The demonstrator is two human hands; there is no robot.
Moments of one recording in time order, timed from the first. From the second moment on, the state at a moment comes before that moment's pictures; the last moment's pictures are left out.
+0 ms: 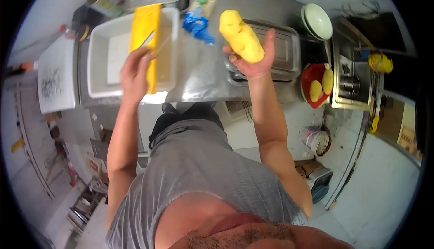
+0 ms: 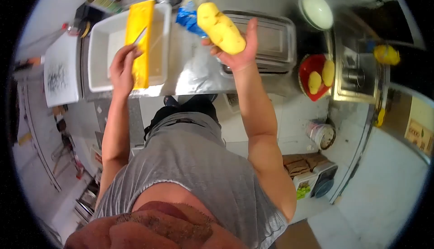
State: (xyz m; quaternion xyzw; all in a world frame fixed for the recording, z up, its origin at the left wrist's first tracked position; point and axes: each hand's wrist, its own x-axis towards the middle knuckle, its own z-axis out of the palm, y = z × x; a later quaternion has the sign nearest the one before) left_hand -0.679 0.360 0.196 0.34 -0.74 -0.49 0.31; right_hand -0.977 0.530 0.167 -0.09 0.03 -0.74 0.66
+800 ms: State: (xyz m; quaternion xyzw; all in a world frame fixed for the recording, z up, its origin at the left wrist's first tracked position) left_hand -0.598 0.288 0.150 0.18 -0.04 -0.97 0.17; right_hand -0.665 0.412 0.195 -0.36 0.68 -0.62 0.14
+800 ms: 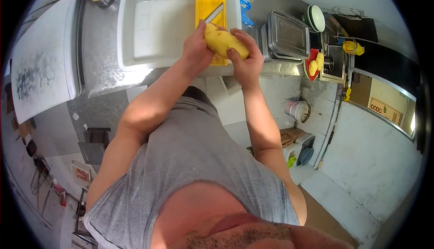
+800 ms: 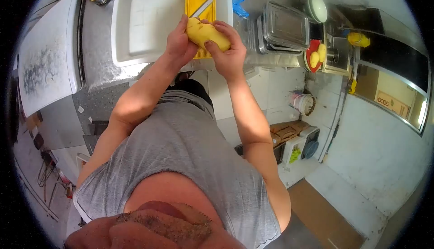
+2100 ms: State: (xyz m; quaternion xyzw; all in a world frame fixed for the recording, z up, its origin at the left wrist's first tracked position) left_hand -0.564 0.248 0.094 0.27 -0.76 -0.59 0.01; right_hand -0.675 0.395 0.181 -0.41 0.86 -0.31 0.01
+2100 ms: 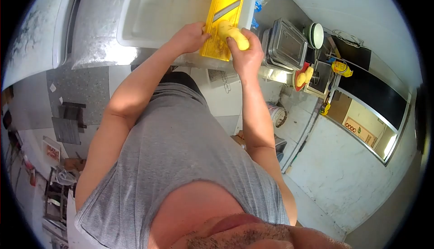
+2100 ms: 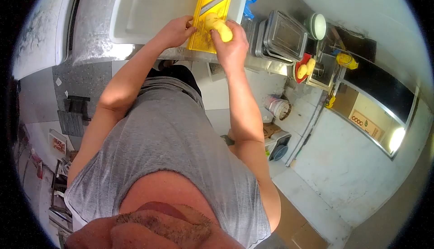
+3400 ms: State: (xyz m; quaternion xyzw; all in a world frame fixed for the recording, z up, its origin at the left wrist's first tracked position) left_hand -0.568 0.252 0.063 0.24 -0.79 -0.54 0.19; right_hand -0.702 0.386 0.207 -0.49 0.83 -0.24 0.11
